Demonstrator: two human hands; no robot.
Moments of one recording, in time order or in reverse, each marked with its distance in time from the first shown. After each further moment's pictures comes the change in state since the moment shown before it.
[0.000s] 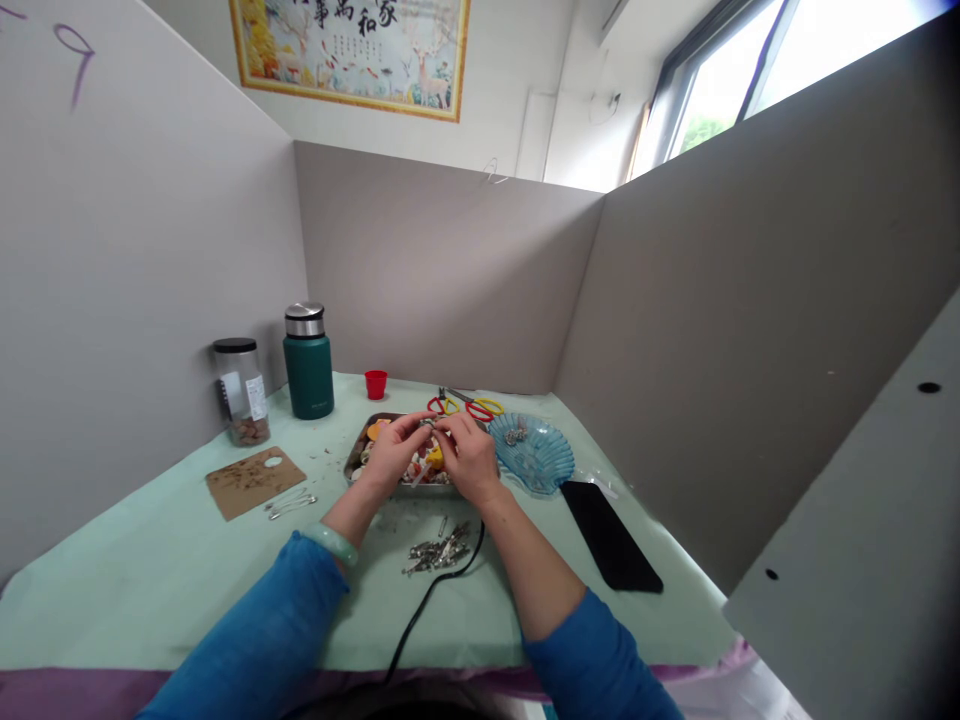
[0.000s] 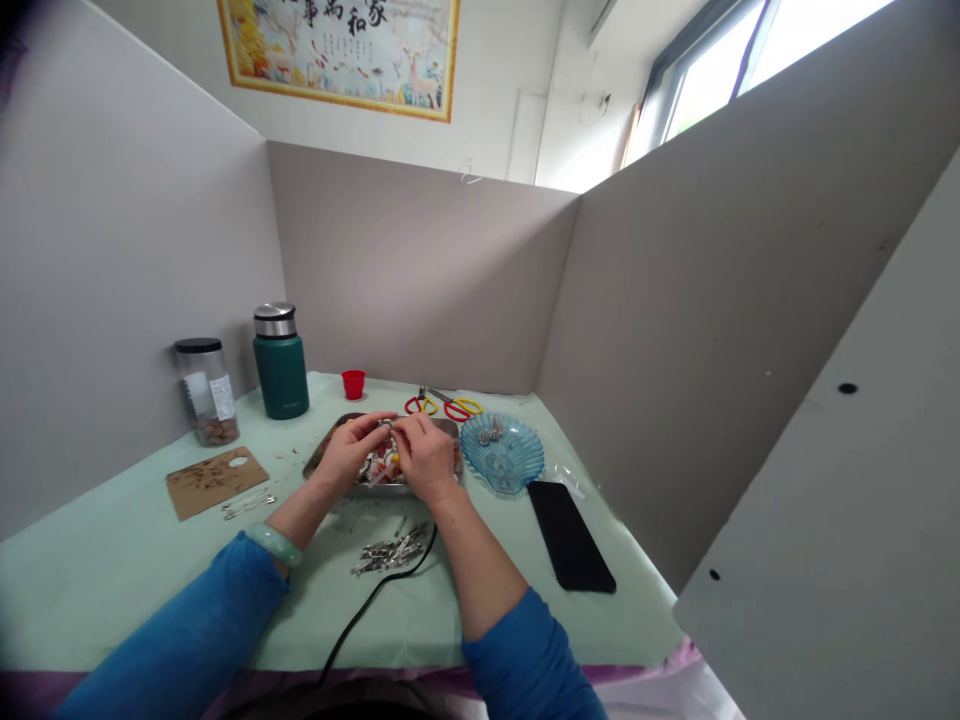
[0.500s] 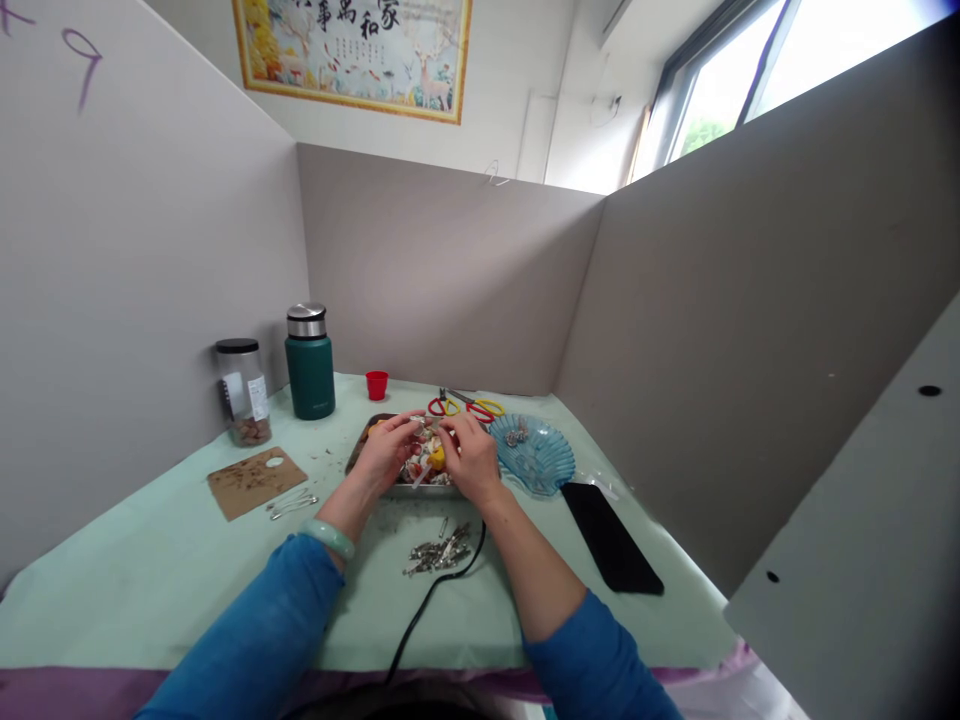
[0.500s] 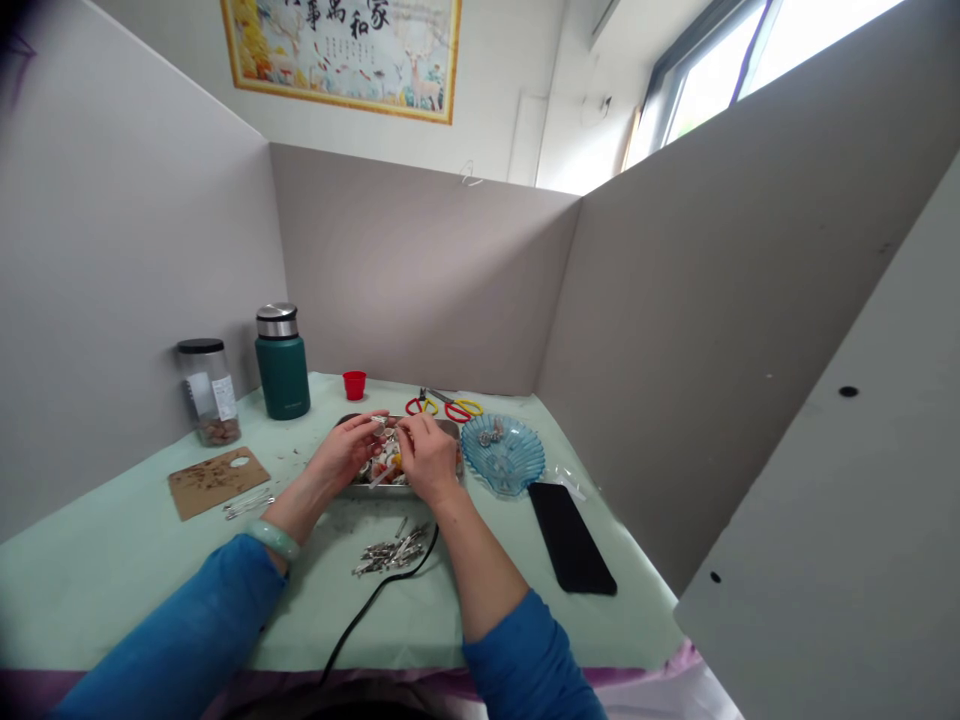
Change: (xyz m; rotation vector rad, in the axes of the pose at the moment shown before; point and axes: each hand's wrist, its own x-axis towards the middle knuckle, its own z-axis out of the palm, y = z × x) left_hand 0.005 0.003 -0.010 -0.355 0.064 -0.262; right_hand -0.001 0.002 0.001 -0.025 -0.007 0.044
